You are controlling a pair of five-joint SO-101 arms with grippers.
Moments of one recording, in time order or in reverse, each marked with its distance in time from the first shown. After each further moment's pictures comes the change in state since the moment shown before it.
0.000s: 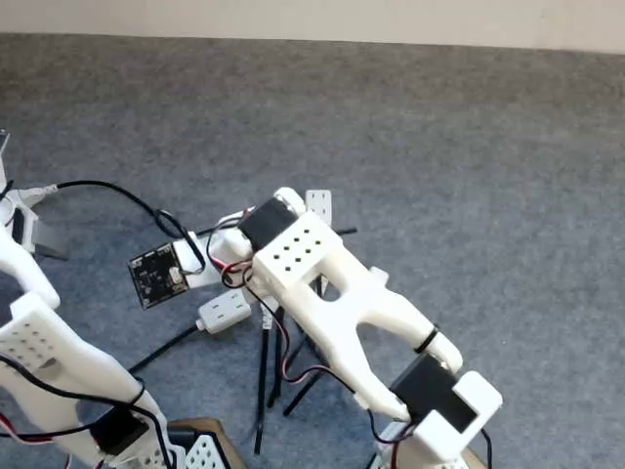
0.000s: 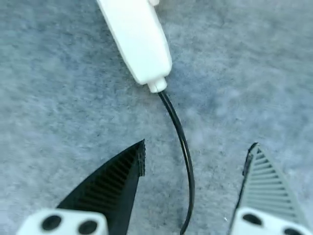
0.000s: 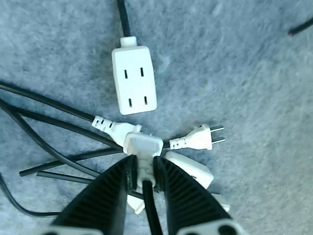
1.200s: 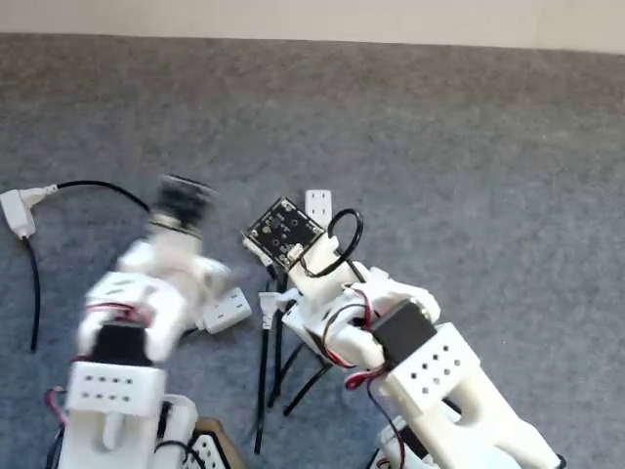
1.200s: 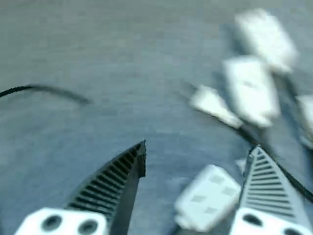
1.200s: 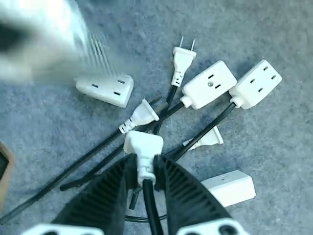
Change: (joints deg) left arm 43.7 -100.3 88.3 -28.6 26.0; right arm 6.2 -50.2 43.8 -8.8 -59.3
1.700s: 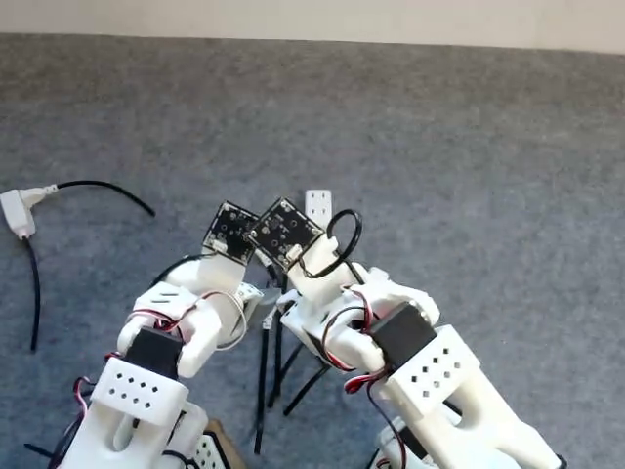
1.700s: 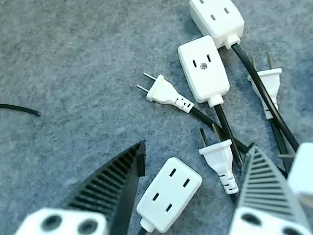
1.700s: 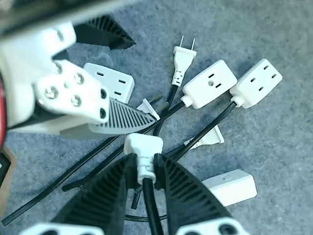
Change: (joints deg) left arm 18.9 -0.8 9.1 -3.1 0.1; right arm -0.7 -1.6 0.5 -1.1 -1.8
